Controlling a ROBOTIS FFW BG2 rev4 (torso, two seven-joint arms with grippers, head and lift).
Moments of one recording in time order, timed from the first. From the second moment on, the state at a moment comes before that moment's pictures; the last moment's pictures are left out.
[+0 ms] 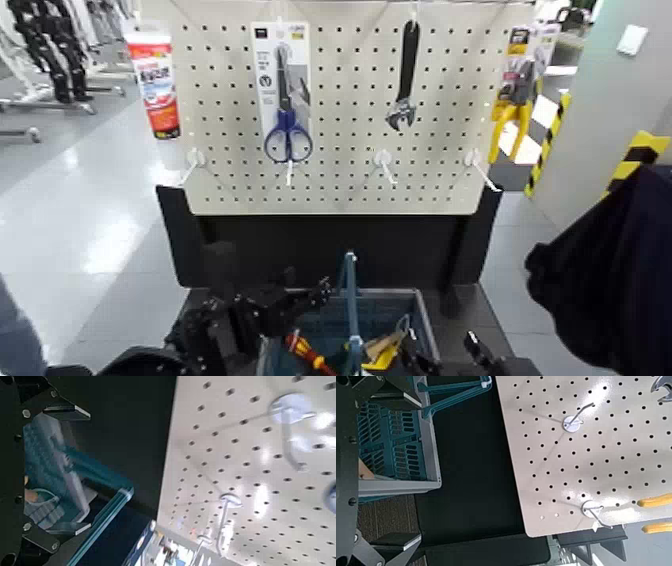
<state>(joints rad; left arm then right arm) -0.09 0.20 -0.23 -1.61 0.50 0.34 -0.42 0.29 -0.07 0.21 -1.66 -0.21 -0.19 -0.10</state>
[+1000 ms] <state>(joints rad) 0.22 0.13 -0.09 -1.78 0.10 -0.04 -0.07 0.30 -0.07 0.20 -1.67 -0.21 -0.19 -0.09</state>
